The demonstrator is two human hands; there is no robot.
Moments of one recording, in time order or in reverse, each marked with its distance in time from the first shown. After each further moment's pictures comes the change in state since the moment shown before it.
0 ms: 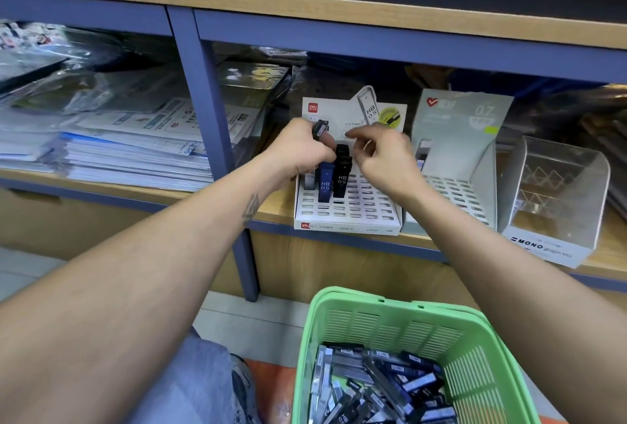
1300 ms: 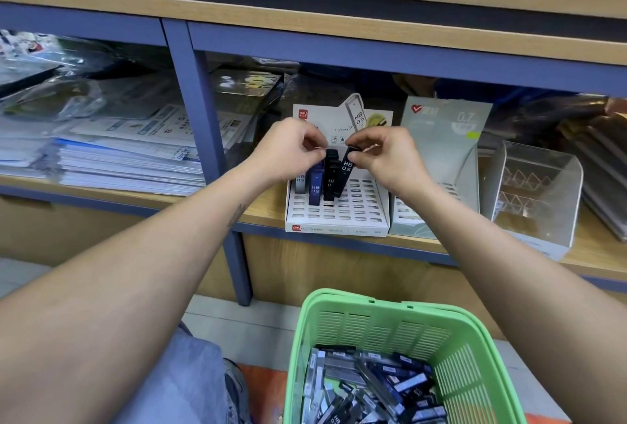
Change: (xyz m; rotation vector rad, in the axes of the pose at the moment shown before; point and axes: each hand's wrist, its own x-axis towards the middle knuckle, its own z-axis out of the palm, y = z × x) left_hand -0.007 0.003 -0.012 0.472 0.069 0.428; right_hand -0.006 0.006 -0.025 0.271 -0.023 0.088
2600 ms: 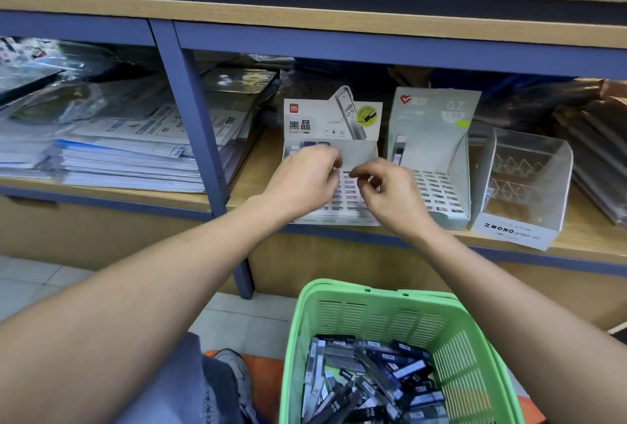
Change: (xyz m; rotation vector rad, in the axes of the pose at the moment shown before) left_hand -0.036 0.041 0.042 0.242 -0.015 0.065; right_hand -0.064 0.030 0.001 -0.241 0.043 -0.107
